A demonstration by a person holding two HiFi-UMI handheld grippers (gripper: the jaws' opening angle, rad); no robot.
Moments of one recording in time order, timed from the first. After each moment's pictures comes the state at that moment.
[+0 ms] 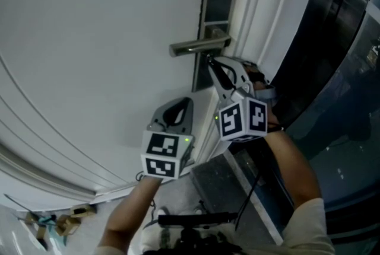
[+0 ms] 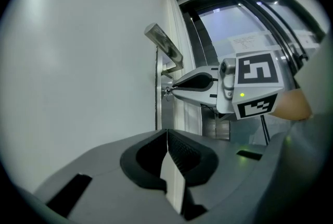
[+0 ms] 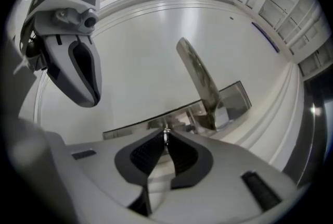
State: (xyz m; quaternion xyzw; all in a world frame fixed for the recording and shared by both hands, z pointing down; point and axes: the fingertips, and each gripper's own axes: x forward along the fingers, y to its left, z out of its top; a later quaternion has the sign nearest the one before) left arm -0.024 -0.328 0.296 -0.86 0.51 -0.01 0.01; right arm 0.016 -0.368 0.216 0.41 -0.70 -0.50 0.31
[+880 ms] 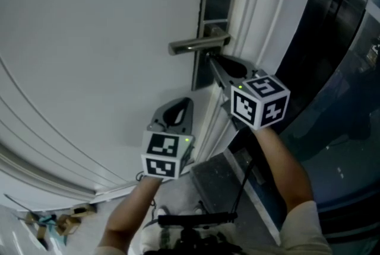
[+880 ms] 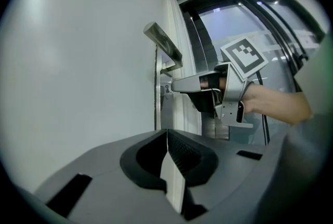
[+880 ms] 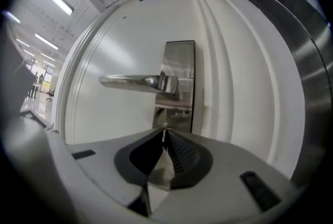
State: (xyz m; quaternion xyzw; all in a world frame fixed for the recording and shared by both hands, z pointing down) left arm -0.022 -0.327 0.300 -0.86 0.51 -0.01 0.00; right arm 0.029 -0.376 0.199 0.43 -0.90 -0.06 0.05
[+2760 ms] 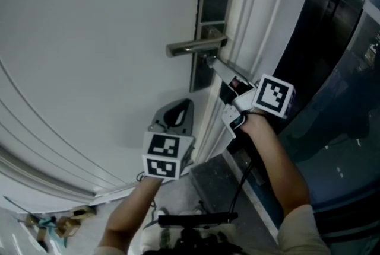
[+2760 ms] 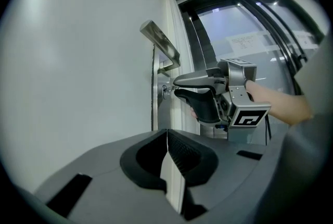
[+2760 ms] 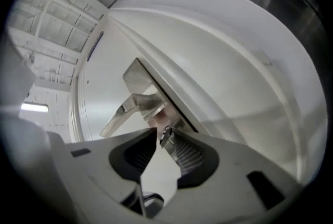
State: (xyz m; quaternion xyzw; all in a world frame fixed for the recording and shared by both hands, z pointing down) left arm -0.016 -0.327 0.300 -0.87 0.50 -0.01 0.00; right arm 0.052 -0.376 0.202 0.33 -0.89 0.26 -0.17
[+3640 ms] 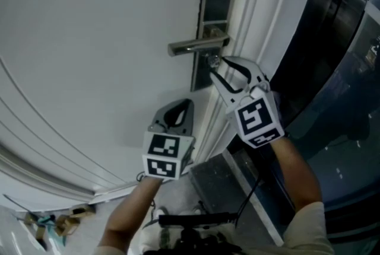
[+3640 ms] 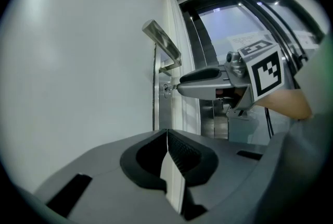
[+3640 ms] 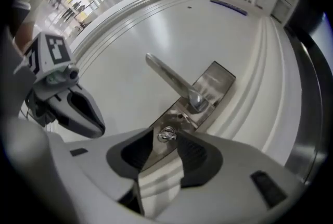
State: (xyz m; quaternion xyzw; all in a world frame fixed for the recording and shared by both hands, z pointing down) left arm -0.018 -0.328 0.303 -0.86 0.50 -0.01 0.00; right arm 0.030 -0.348 0.204 0.42 -0.81 -0.34 0.22
